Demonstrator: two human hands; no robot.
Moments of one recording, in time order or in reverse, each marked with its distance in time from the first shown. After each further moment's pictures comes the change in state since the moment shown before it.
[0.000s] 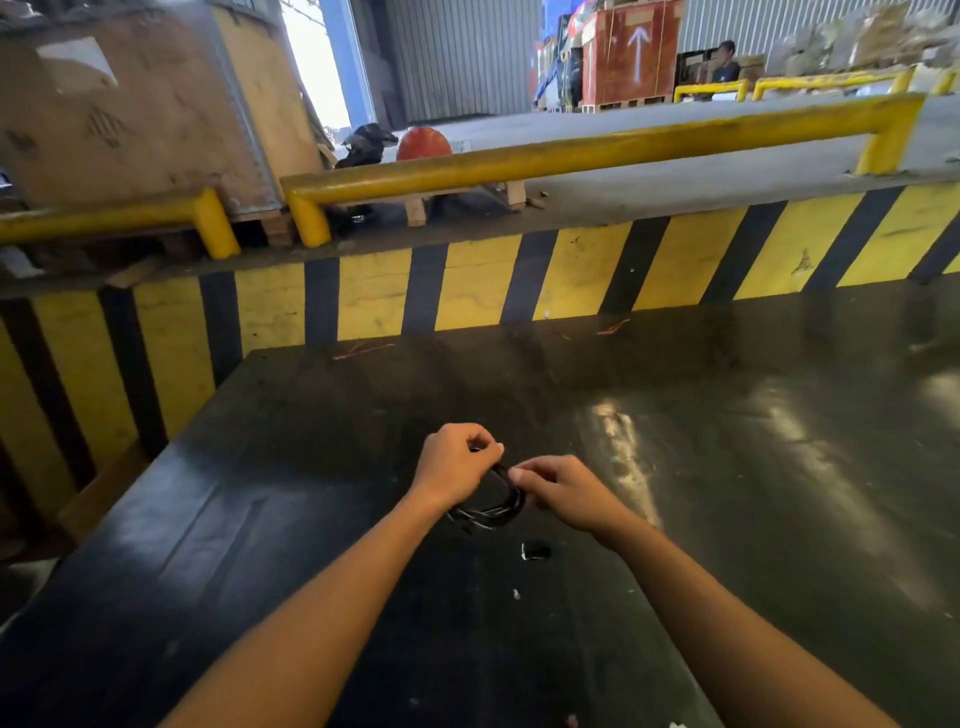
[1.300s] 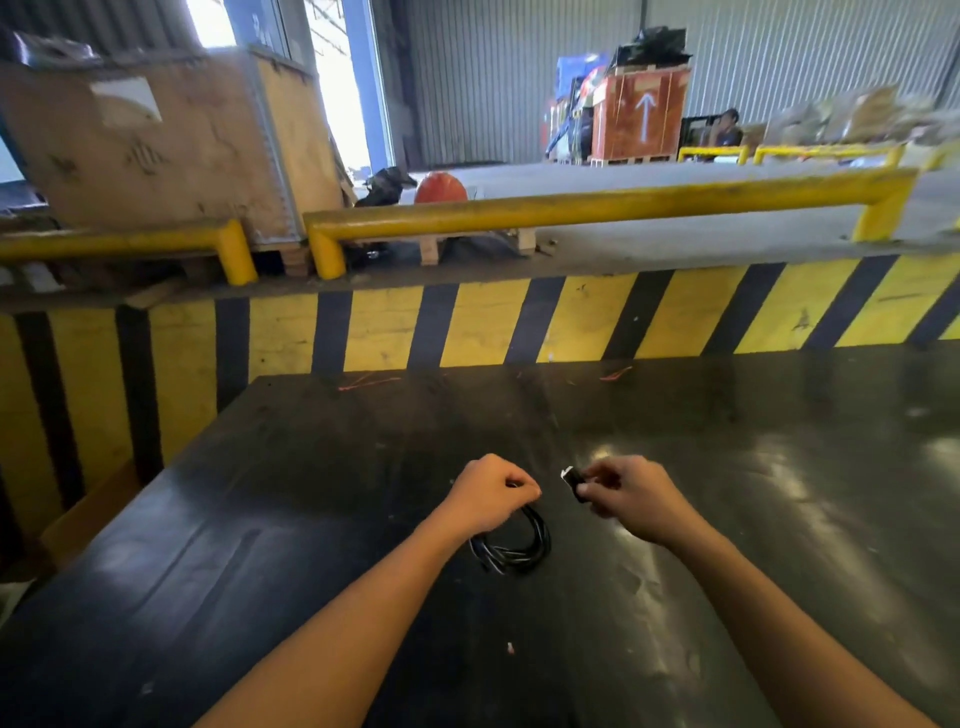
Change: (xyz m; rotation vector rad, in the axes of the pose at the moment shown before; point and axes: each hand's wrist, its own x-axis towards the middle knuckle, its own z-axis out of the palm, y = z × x) left_hand 0.016 0.015 0.013 0.017 -0.223 0.095; right_hand -0.006 -0.015 -0.071 -0.379 0.216 -0.006
